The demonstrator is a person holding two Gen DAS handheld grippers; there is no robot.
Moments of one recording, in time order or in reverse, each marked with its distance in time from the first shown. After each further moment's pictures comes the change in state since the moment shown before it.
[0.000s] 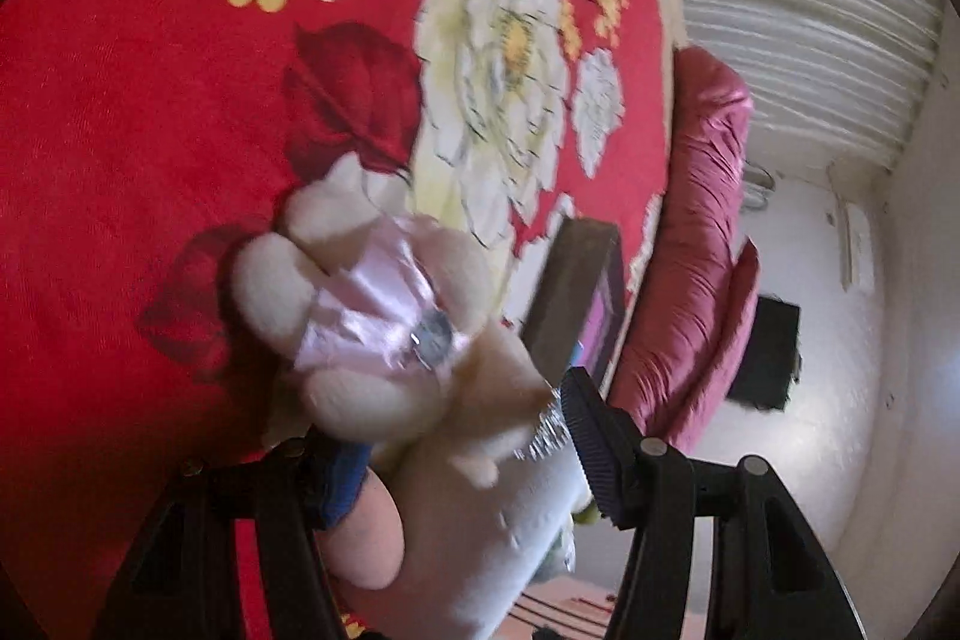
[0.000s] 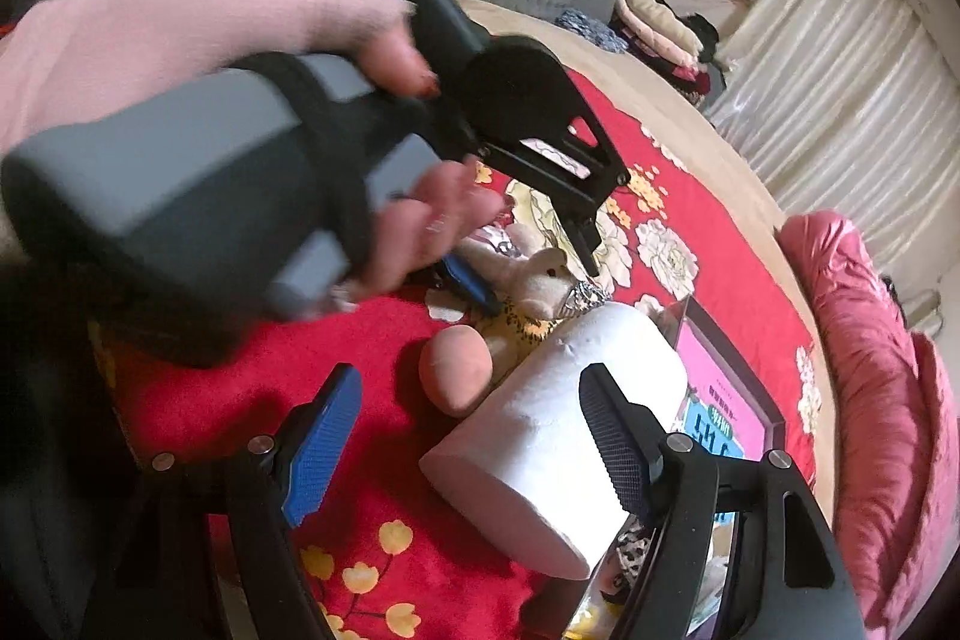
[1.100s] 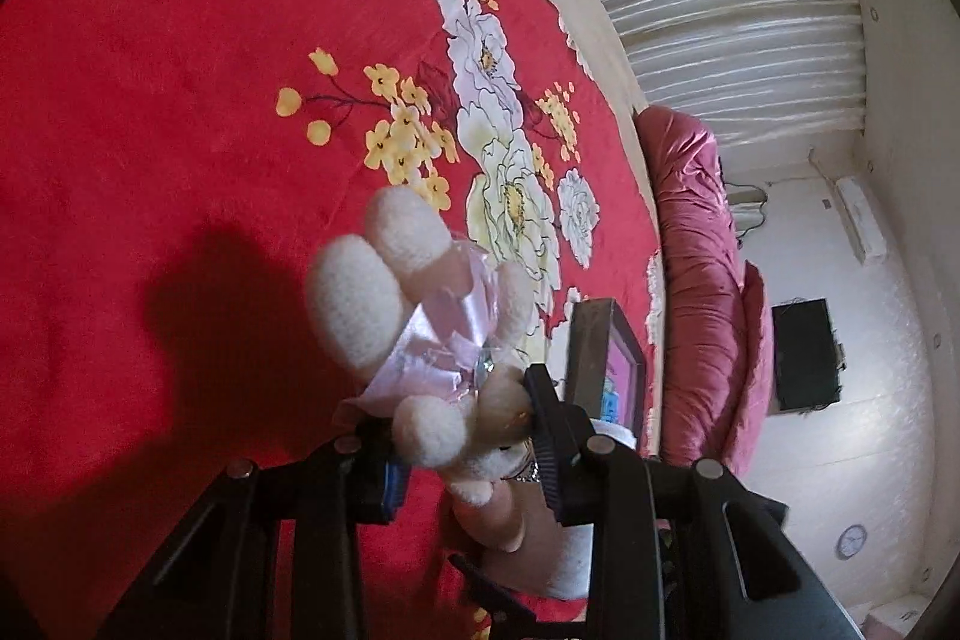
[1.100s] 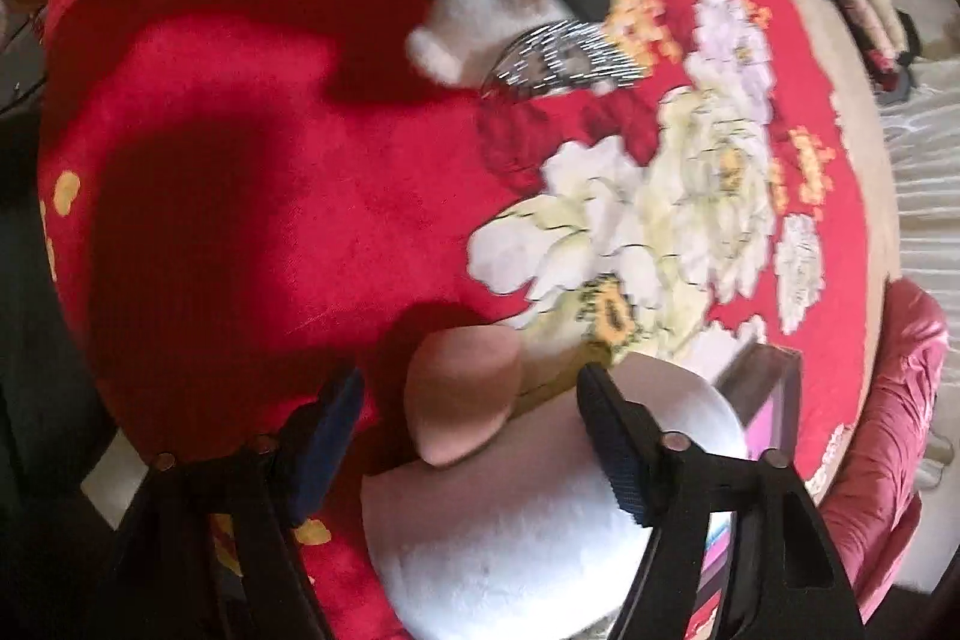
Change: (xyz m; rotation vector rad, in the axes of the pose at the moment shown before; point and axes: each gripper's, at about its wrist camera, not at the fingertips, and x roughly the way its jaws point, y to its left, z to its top) left arm -0.107 0.011 -0.011 0.221 -0.288 0.081; right arm 0.104 0.008 0.040 -0.392 0.486 0.265
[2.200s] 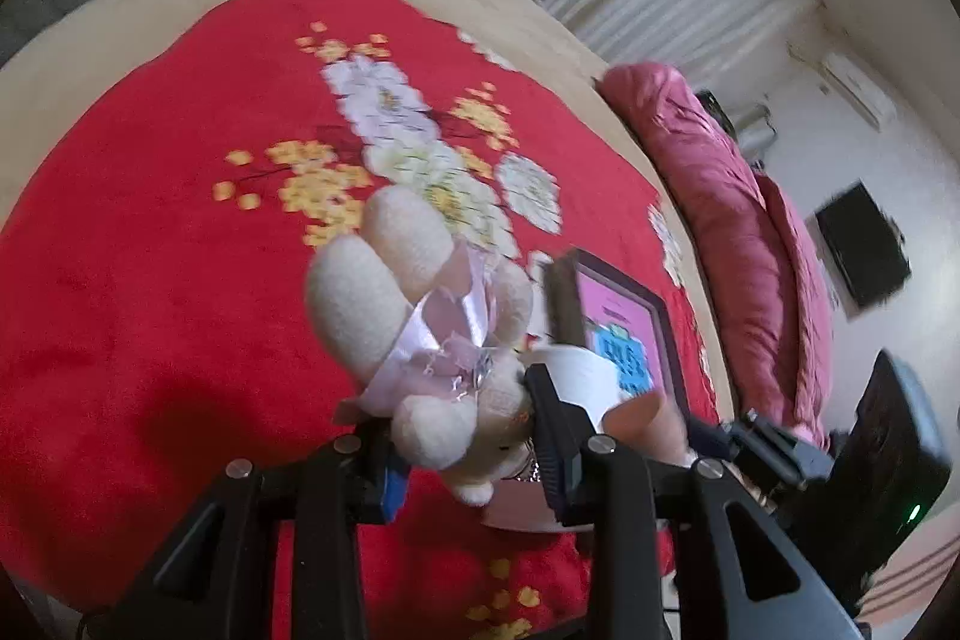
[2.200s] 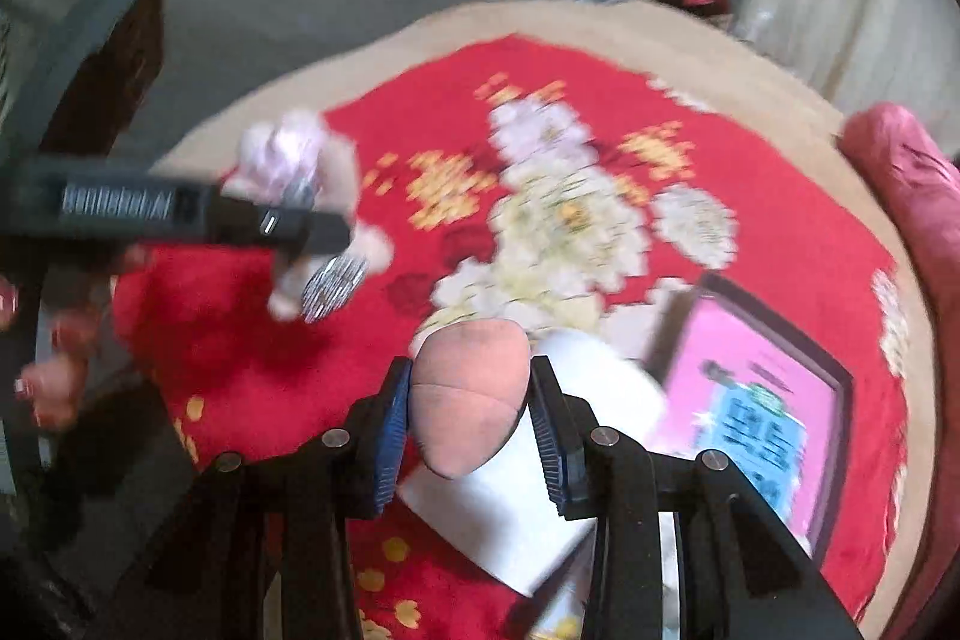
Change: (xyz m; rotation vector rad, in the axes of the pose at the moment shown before) left arm -0.035 -0.082 -0.057 0.339 -0.094 0.177; right arm -0.113 -0.052 -0.117 0.614 -0.566 0.074
